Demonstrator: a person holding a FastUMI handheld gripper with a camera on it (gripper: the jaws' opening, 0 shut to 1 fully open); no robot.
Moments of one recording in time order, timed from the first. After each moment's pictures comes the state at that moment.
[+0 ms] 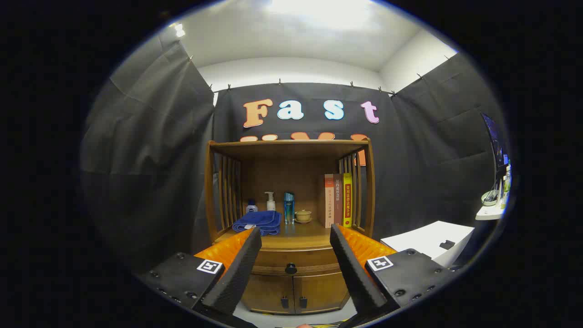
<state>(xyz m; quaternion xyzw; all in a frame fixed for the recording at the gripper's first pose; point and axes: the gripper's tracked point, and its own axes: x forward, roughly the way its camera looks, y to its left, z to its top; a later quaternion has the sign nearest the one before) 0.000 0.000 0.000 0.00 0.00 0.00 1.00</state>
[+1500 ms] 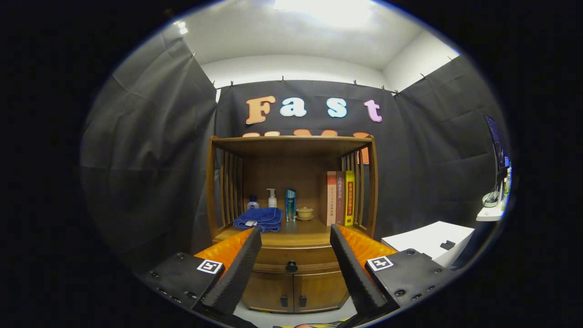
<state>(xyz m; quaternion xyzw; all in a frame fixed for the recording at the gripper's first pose) -0.005 0.009 -0.012 -0.01 0.01 0.01 1.00</state>
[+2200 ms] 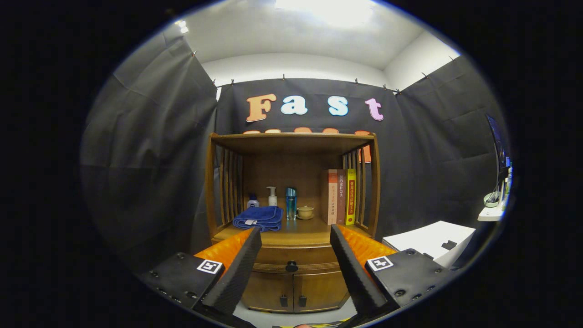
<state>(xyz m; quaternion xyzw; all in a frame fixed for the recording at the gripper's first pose) 0.010 0.007 -0.024 -0.01 0.02 0.01 1.00</state>
